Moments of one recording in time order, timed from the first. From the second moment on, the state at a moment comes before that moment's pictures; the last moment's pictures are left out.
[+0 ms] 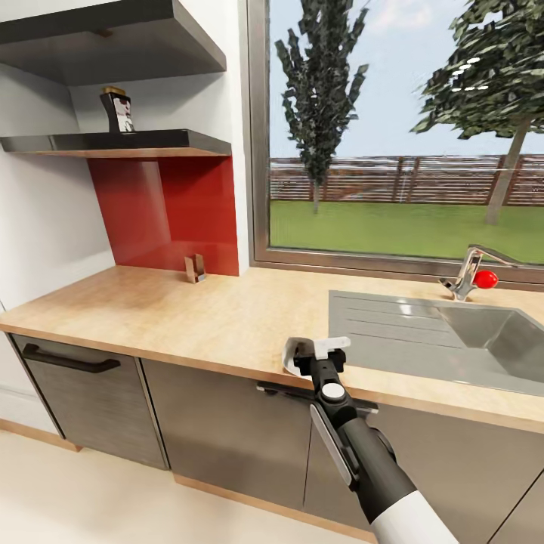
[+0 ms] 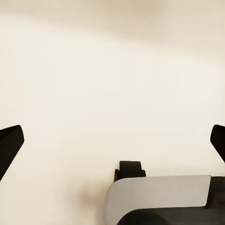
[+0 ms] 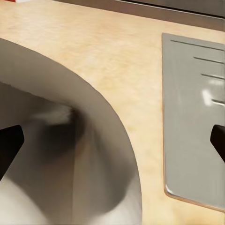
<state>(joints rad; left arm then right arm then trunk) 0.04 0.06 0.02 -0.51 0.00 -0.06 -0.01 -0.54 0.14 0.34 -1.19 -0.01 0.38 -0.38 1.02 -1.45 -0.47</state>
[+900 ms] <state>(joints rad) 0.04 0.06 0.02 -0.51 0.00 -0.06 -0.01 -0.54 0.14 0.34 -1.15 -0.01 0.38 -0.38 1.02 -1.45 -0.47</state>
